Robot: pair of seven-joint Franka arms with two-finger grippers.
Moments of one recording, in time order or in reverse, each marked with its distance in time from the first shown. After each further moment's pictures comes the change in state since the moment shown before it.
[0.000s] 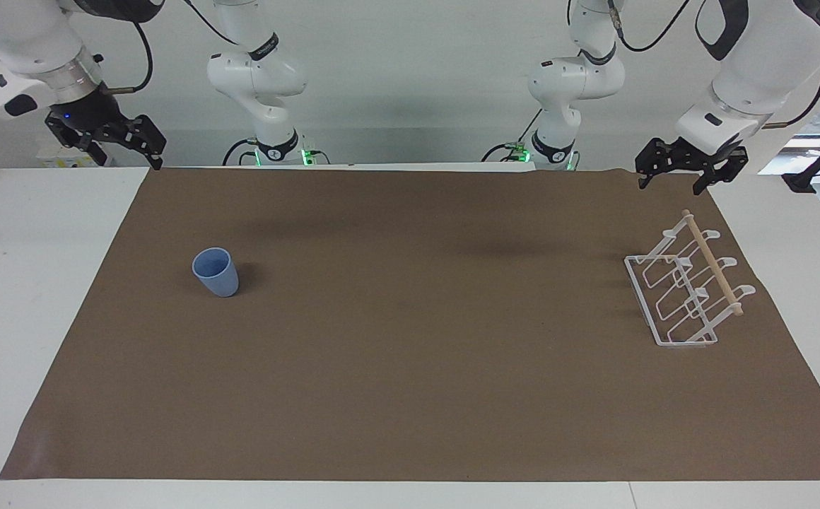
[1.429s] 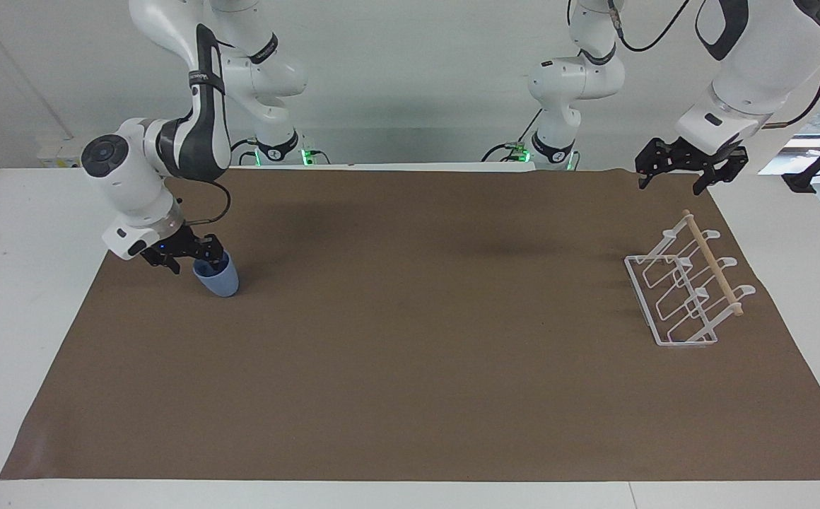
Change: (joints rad) left arm 0.000 0.000 0.000 0.000 0.000 0.000 0.000; right arm -0.005 0.103 -0.001 -0.597 0.055 0.747 -0.186
